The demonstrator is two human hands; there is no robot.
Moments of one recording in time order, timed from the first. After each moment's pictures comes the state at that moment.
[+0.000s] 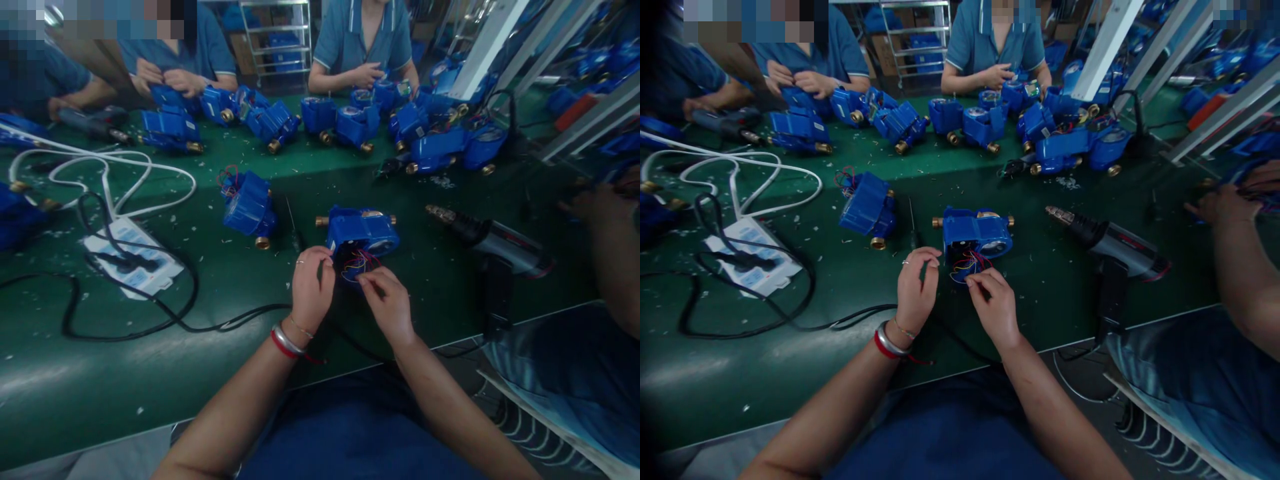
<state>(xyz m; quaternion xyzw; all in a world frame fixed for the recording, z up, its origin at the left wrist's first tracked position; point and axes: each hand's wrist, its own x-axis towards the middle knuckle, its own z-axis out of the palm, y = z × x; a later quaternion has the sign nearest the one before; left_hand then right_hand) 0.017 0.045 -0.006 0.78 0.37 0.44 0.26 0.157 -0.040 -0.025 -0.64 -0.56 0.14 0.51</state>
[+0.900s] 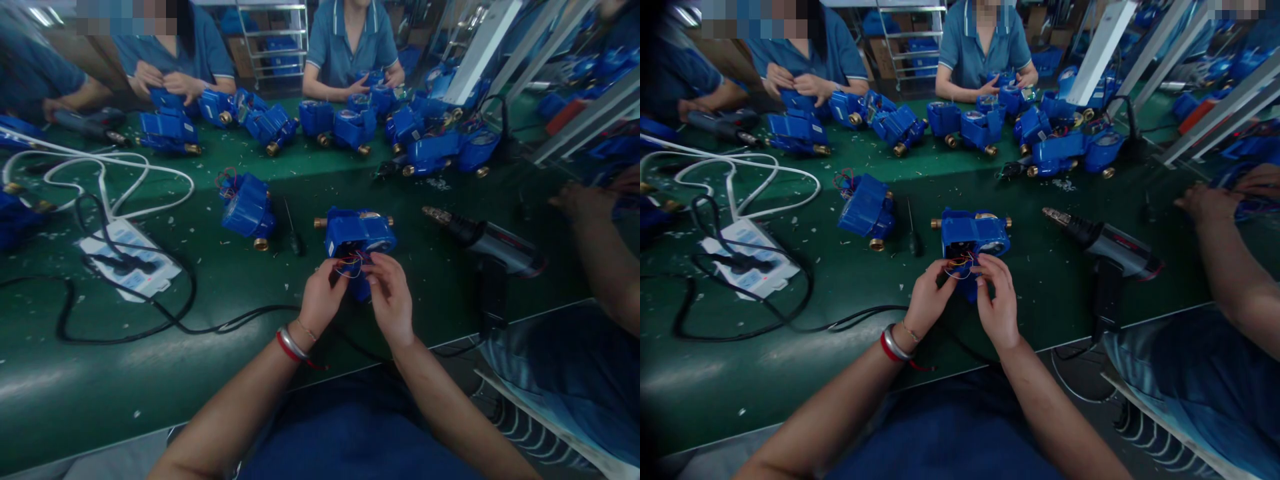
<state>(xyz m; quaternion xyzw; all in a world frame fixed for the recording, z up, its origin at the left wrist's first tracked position) 0.031 0.035 -0.031 0.76 0.40 0.35 0.38 0.152 -0.042 -0.024 -0.60 -0.51 0.14 0.60</state>
